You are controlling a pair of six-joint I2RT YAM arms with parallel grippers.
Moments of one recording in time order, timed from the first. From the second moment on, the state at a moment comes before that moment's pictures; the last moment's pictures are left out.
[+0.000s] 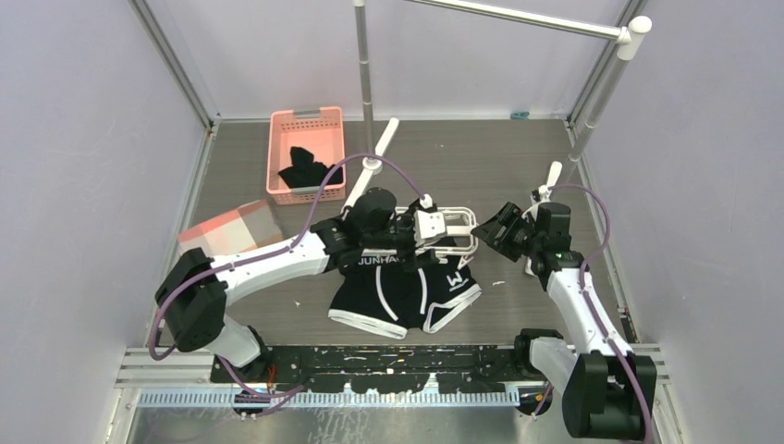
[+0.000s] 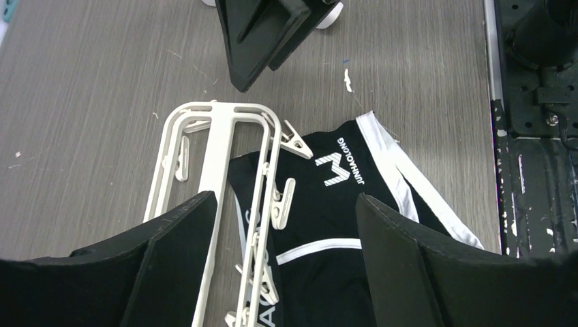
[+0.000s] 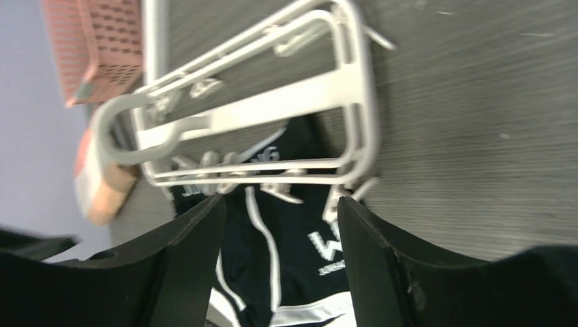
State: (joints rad) left arm -0.95 1.53 1.08 0.04 0.42 0.38; right arm -0.05 0.93 0.53 -0.22 -0.49 0.65
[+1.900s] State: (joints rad) left arm -0.96 1.50 0.98 0.03 0.43 0.47; right arm -0.07 1.50 0.34 0.69 -0.80 0.90
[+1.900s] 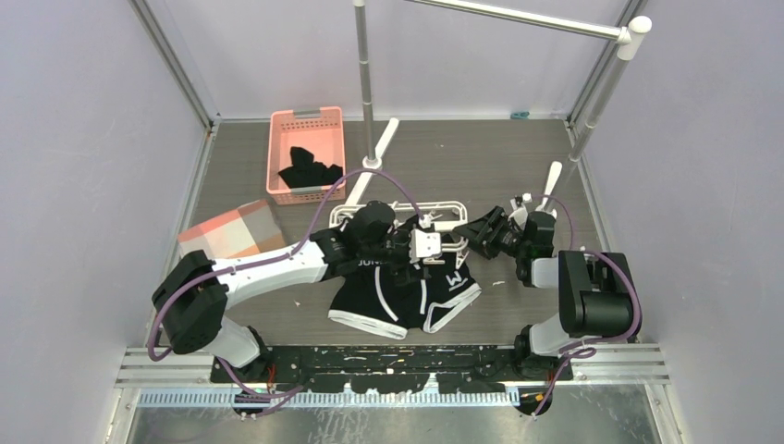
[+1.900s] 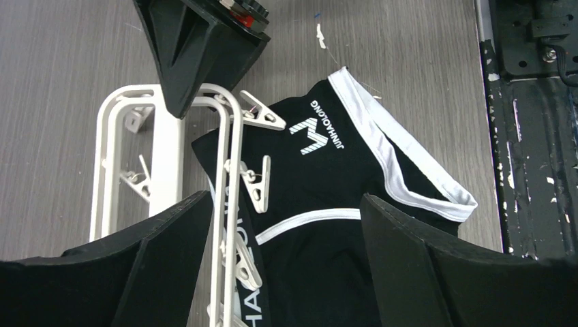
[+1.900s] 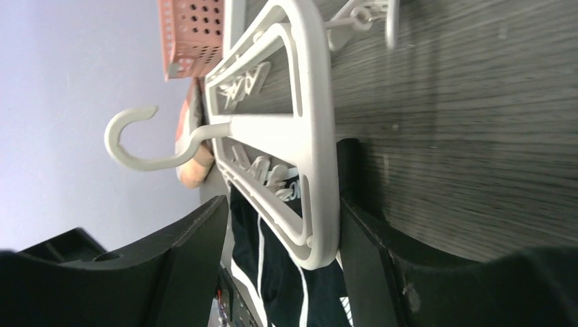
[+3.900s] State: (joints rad) left arm -1.02 1.52 0.98 0.04 0.27 0.52; right arm 0.14 0.87 0.25 0.49 -0.81 0.97
